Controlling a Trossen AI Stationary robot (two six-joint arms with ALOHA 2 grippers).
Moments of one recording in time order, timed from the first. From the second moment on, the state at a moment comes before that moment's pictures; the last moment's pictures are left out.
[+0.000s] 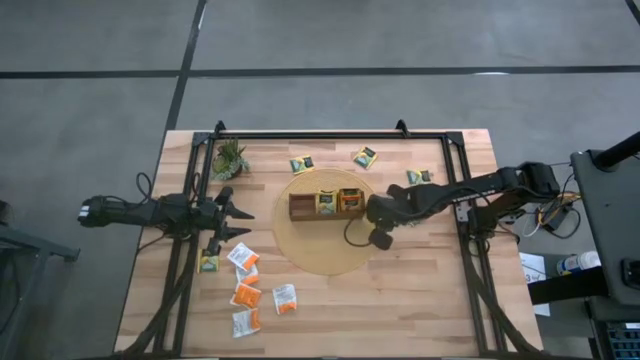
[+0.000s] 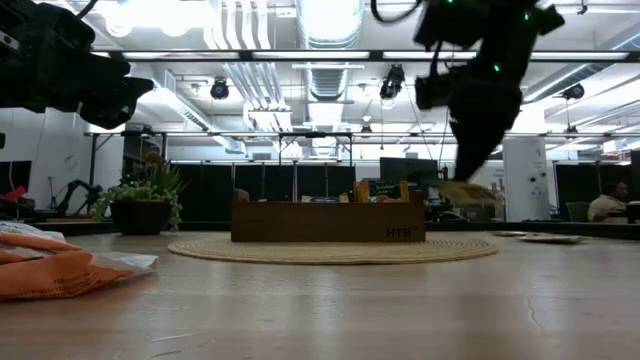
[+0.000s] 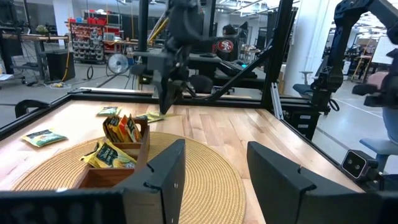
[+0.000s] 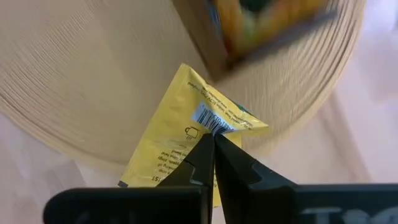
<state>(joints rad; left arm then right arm) -0.10 0.06 0.01 0.02 0.00 -0.09 0.05 1.48 0.93 -0.68 0.19 0.46</state>
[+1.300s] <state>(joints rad) -0.10 0.08 0.01 0.02 0.00 -0.09 0.12 1.84 1.07 0.12 0.81 0.18</state>
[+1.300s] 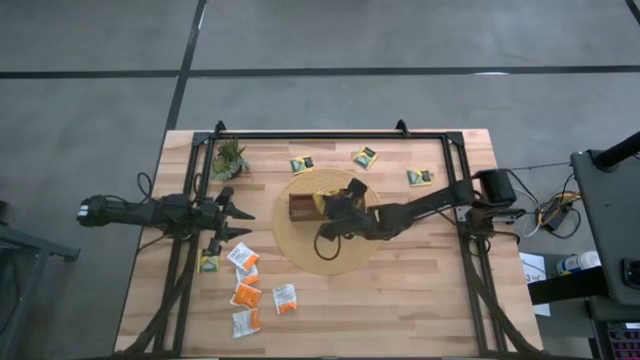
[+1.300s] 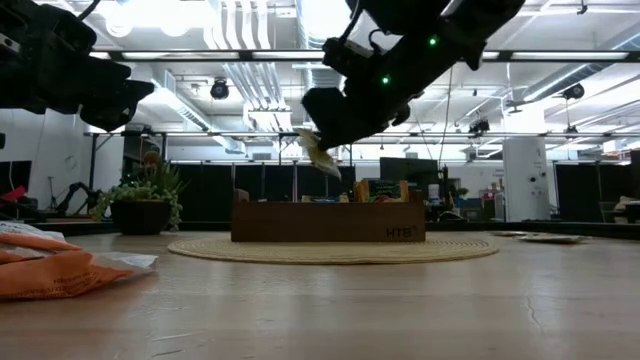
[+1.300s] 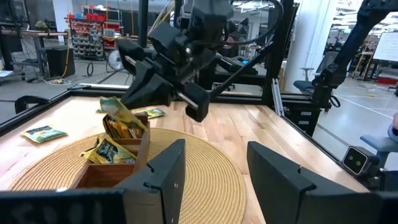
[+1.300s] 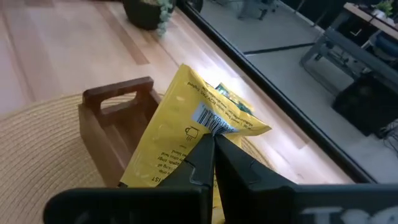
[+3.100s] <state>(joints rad) -0.10 0.09 0.01 0.02 0.00 -0.09 0.11 1.99 1.24 -0.21 0.94 0.16</state>
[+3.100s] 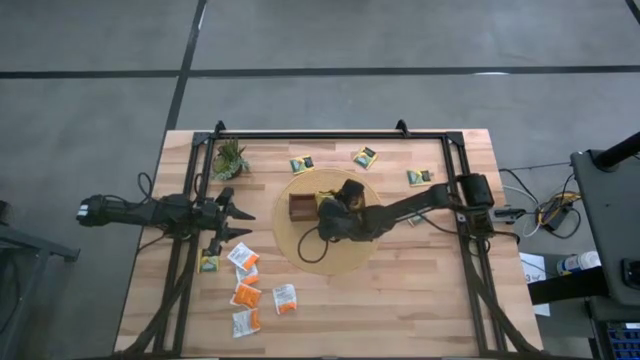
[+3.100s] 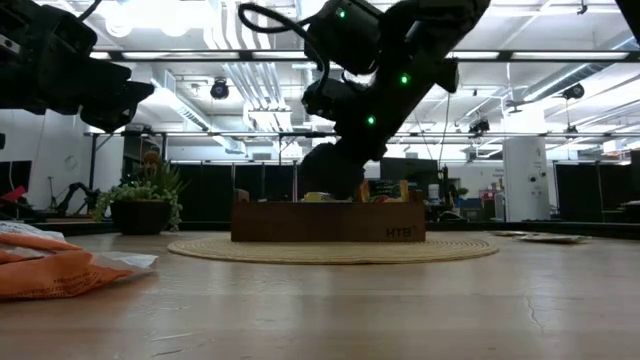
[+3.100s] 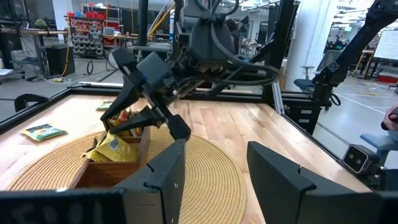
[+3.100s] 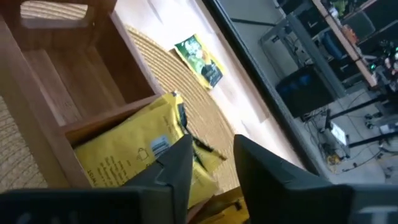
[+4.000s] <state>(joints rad) -0.10 0.09 0.01 0.02 0.00 -0.09 0.13 1.63 1.13 -0.96 0.94 0.49</state>
